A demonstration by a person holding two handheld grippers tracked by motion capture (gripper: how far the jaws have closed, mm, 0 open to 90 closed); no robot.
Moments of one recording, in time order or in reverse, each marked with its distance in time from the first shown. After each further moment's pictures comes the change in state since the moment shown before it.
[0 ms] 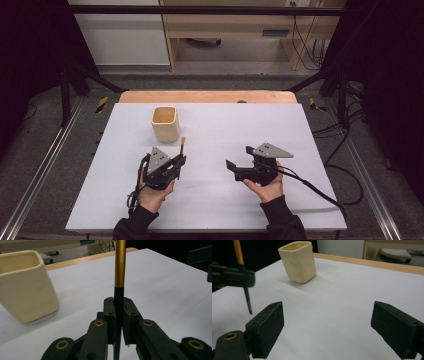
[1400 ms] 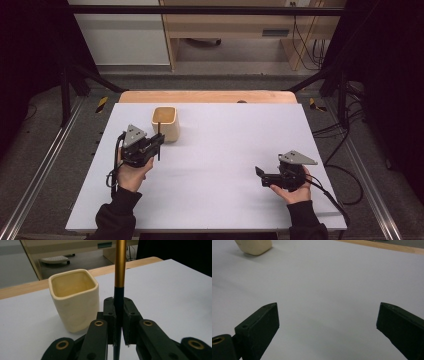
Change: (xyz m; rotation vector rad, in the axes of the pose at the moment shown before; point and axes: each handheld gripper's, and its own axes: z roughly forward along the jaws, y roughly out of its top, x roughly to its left) left arm 0.063 0.040 -0.007 -0.005 0.088 -0.035; right arm -0.053 -0.035 -0.039 0.127 -0.209 -0.001
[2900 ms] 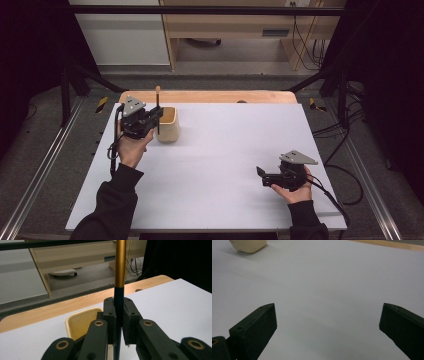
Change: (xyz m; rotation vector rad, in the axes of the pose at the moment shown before) left arm 0.021 0.060 0.022 -0.061 0.044 0.016; right arm -0.003 -0.001 0.001 0.012 -0.020 0.013
